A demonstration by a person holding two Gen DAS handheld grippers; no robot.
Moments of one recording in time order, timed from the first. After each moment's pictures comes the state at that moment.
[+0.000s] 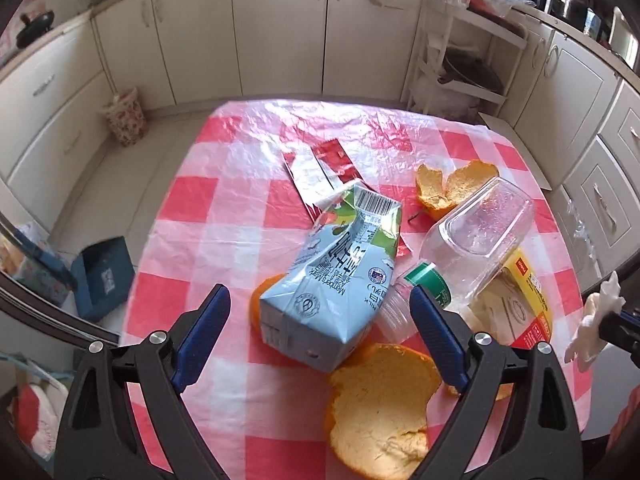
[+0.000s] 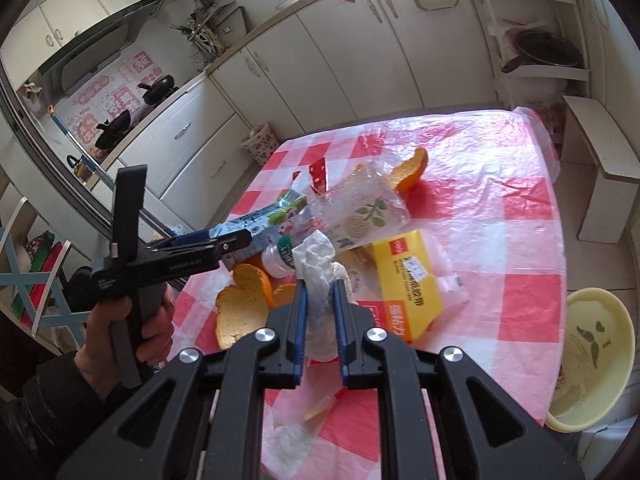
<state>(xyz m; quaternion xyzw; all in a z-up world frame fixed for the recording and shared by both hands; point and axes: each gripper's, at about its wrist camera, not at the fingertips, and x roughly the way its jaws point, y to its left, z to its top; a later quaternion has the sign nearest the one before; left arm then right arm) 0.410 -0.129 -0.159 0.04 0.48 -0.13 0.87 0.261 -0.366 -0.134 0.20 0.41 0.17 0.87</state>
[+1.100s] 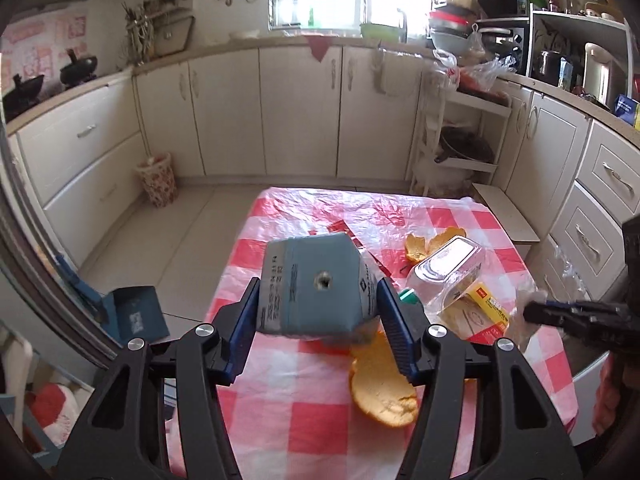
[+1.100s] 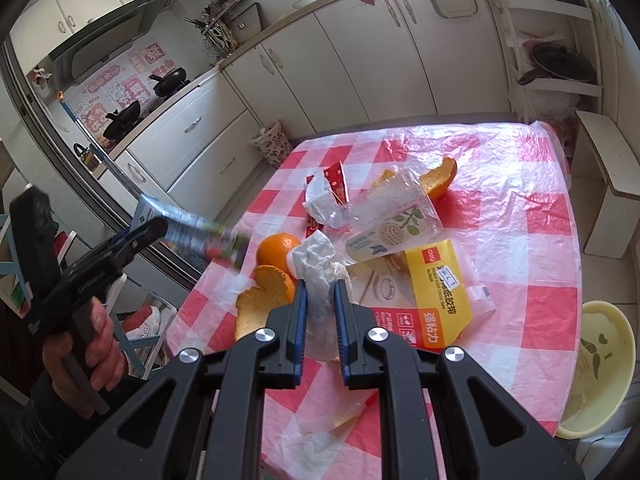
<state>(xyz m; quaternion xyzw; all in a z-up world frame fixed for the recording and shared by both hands) 0.305 -0.079 -0.070 0.03 0.32 -0.10 0.94 0.256 -0.337 -0.117 0.18 0.40 0.18 0.88</state>
